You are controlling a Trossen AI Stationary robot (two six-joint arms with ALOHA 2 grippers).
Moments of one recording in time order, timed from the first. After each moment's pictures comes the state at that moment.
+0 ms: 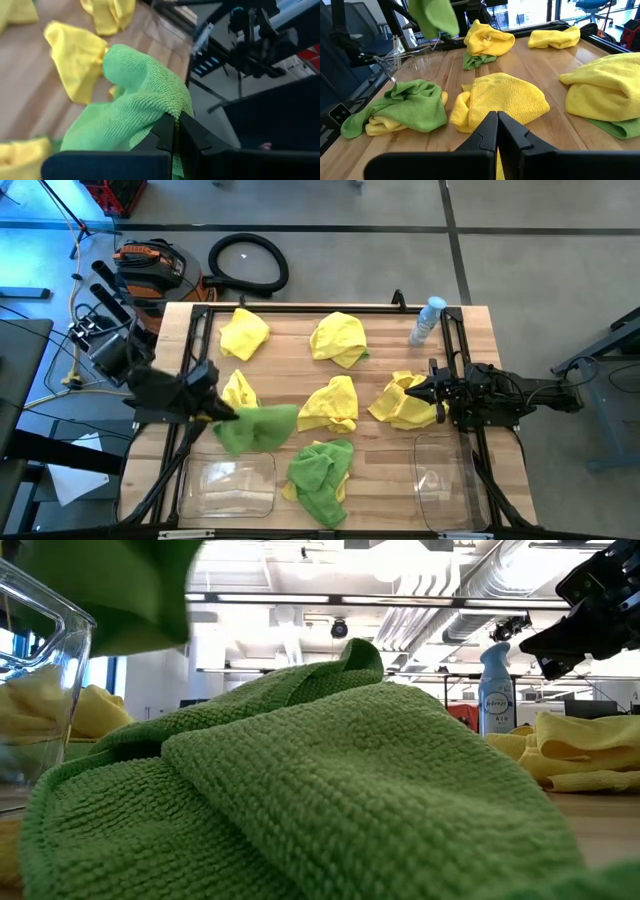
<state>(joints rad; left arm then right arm) -0.66 1.09 1.52 -1.09 -0.35 -0.99 -0.02 0.03 0.14 -0.32 -0.04 0.16</state>
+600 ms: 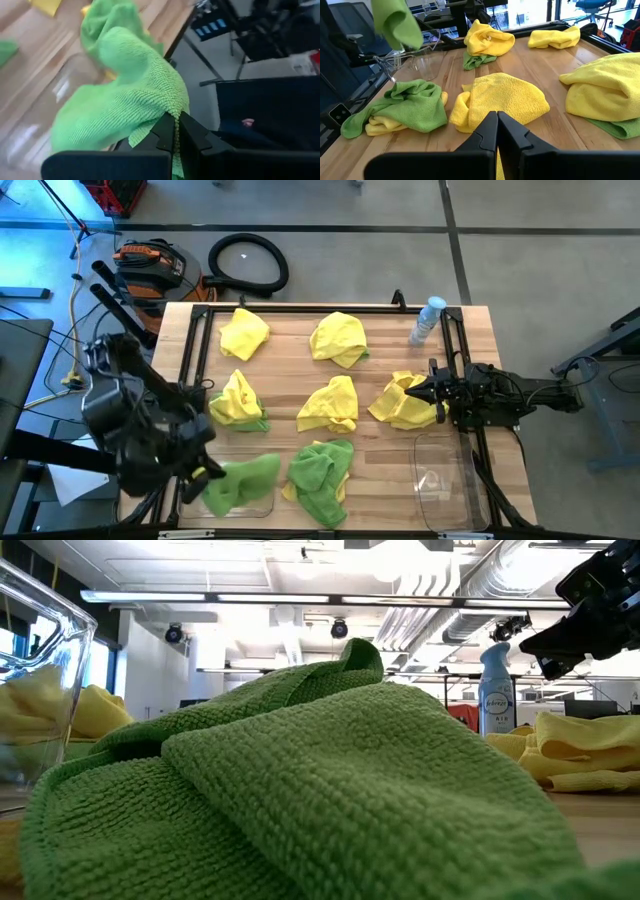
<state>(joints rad) -0.98 1.43 1.79 -1.29 -0.41 -1.58 -0.02 0.03 0.14 -0.32 -0.04 0.16</state>
